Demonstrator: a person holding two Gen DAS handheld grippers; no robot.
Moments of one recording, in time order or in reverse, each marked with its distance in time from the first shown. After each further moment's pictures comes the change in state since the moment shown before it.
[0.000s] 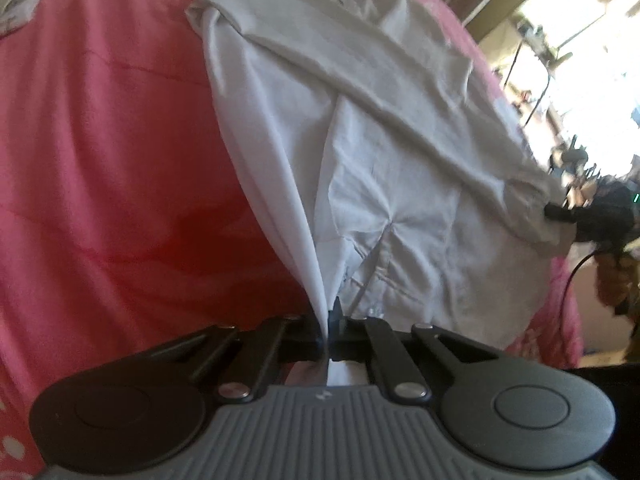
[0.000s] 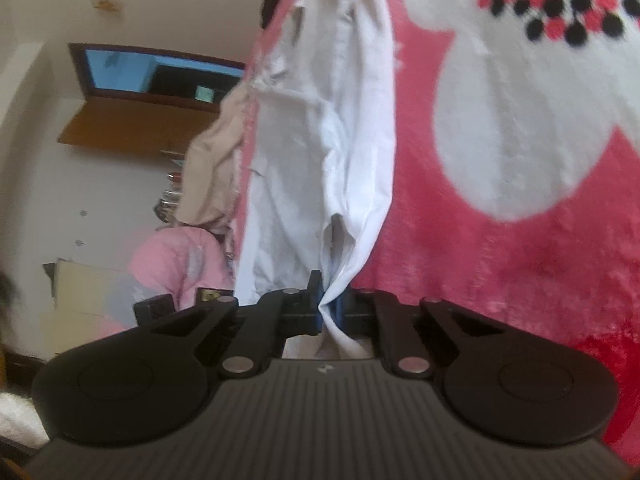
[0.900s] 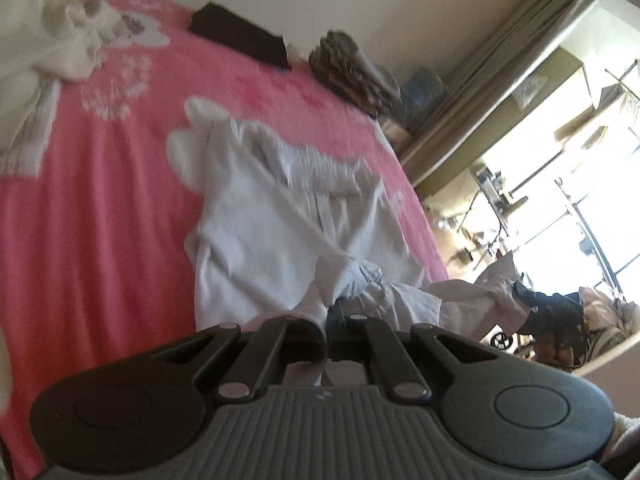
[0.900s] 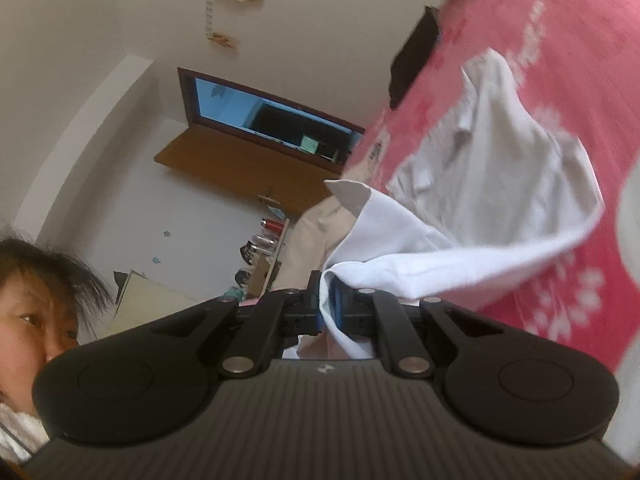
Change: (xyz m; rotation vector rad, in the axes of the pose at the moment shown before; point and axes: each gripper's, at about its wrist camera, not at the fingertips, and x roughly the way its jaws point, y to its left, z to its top) left arm -0.078 0.023 0.110 -0.094 -0.419 -0.139; right arm 0.016 0.085 0.113 -0.191 -0.174 0.268
